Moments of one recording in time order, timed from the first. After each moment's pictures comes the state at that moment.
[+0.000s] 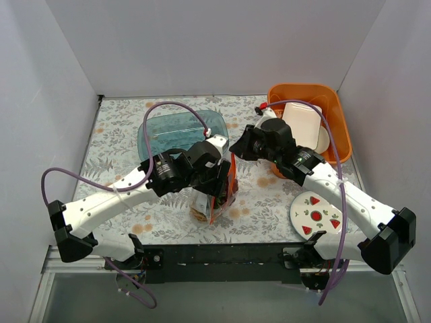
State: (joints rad) left arm -1.06 1.31 1.40 -0.94 -0.18 -0.53; right arm 0.73 1.23 1.12 -0.33 -0.02 0.66
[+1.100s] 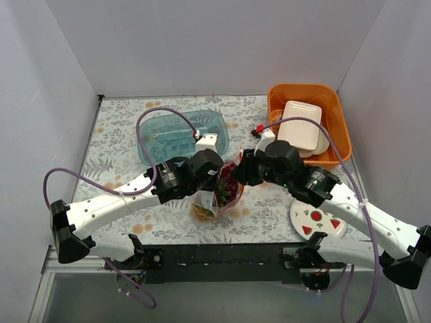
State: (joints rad) left arm -1.10 1.29 1.27 -0.77 -0.42 -0.75; right arm 0.90 1.01 1.05 -0.49 0.00 0.58
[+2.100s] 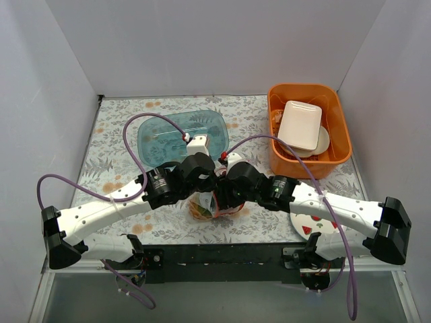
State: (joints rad) left arm -1.10 1.20 1.17 -0.66 -0.43 -0.84; right arm 1.13 1.24 0.97 -0.46 0.08 0.59
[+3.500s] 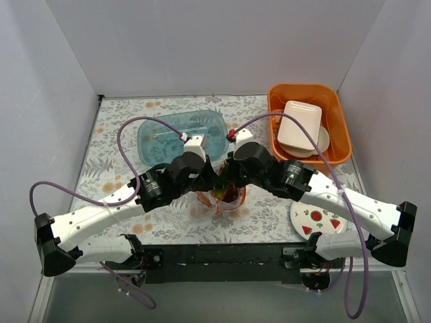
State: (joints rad) left arm -1.04 1.12 1.06 -0.52 -0.29 -0.77; right arm 1.12 1.25 1.25 -0.67 0.30 0.46
